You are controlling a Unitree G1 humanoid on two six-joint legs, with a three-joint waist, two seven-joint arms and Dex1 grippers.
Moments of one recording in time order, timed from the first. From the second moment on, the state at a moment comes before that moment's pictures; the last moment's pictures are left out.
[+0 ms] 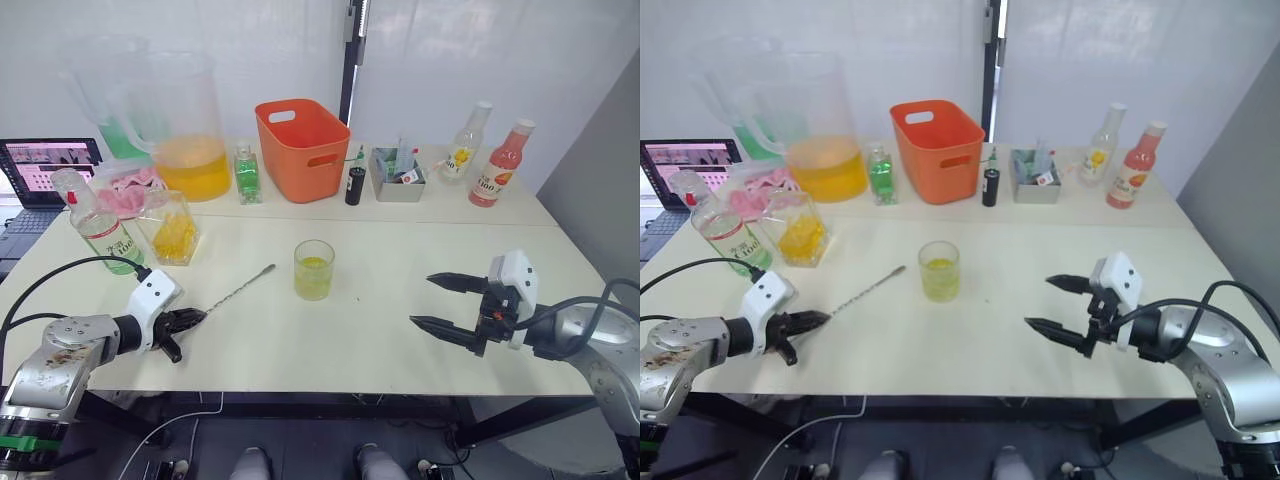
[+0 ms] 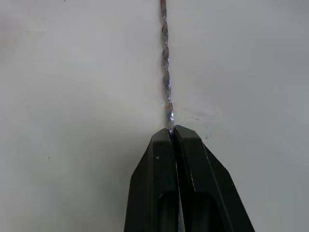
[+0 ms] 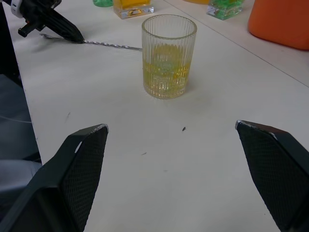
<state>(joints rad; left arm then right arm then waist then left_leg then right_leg) -0.19 0.89 0.10 0.03 -0.31 0.44 -0.93 -0.15 -0.81 -0.20 -0.38 0.60 0.53 0.95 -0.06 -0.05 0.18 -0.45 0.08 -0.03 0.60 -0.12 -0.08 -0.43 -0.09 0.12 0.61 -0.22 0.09</state>
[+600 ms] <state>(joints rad) -0.32 1.02 -0.03 0.07 -0.22 0.53 -1.08 -0.13 -0.79 -0.20 -0.40 0.59 0.52 0.92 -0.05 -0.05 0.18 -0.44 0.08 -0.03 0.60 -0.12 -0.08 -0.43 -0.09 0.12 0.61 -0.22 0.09</state>
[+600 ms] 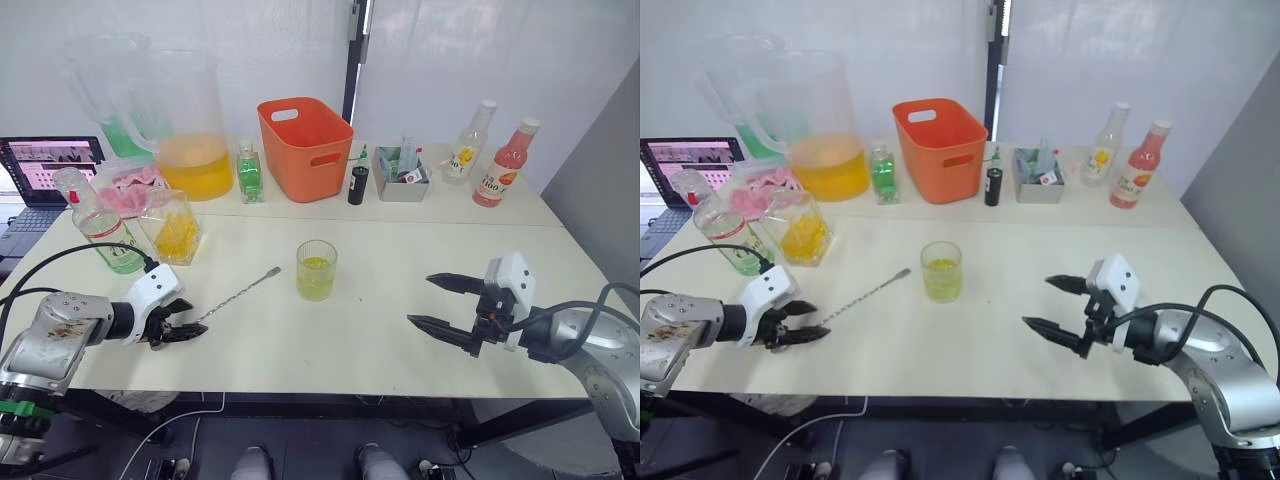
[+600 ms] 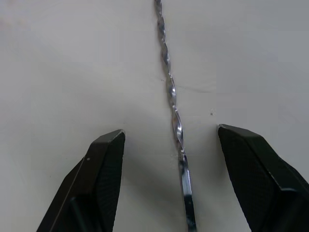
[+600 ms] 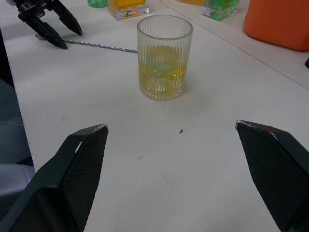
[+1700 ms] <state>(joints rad) -0.54 0.79 0.24 -0.04 -0.42 0.73 -0.91 -0.36 -0.77 -0.22 -0.40 0.73 0.78 0.77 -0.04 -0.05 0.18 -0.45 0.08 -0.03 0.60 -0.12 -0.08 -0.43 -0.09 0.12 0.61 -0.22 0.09</state>
